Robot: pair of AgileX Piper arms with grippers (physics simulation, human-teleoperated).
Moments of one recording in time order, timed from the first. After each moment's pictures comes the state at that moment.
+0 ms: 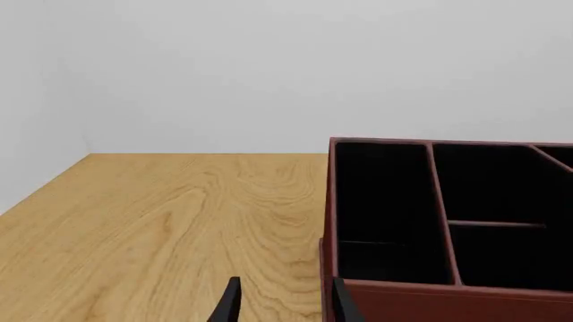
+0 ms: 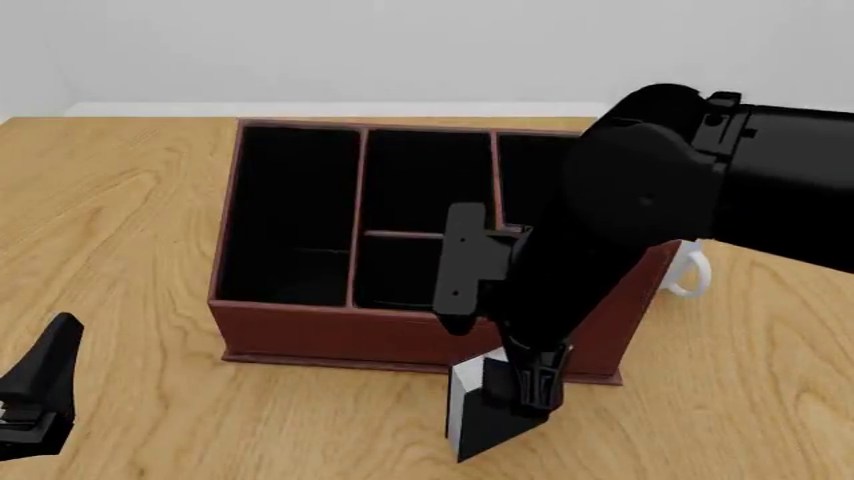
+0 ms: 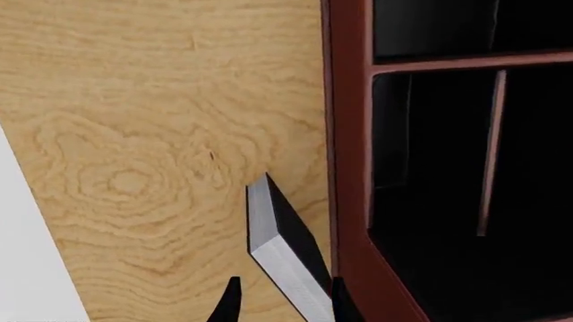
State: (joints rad) left arm 0.00 0.01 0.00 0.00 0.00; right arm 0.88 1.46 -1.18 1.12 -0.56
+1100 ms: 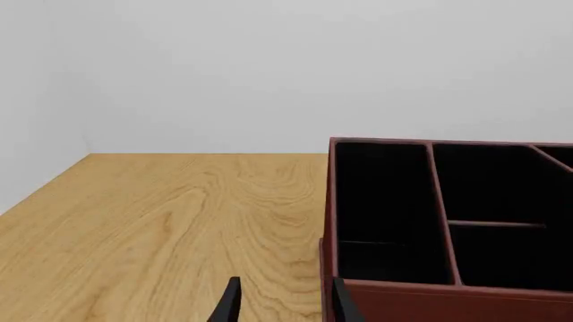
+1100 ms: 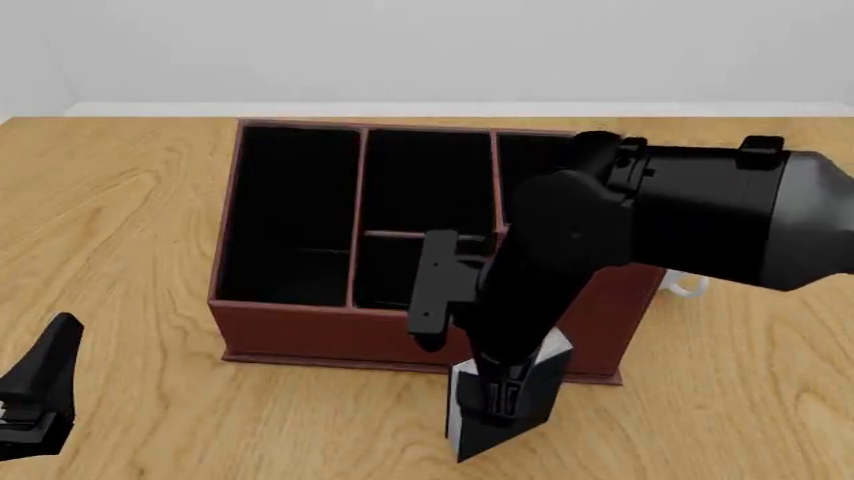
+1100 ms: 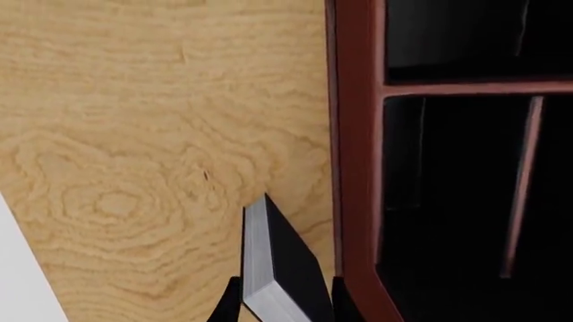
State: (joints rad) left arm 0.00 0.01 0.00 0.00 0.00; right arm 0.88 1.56 -1.16 1.04 -0.54
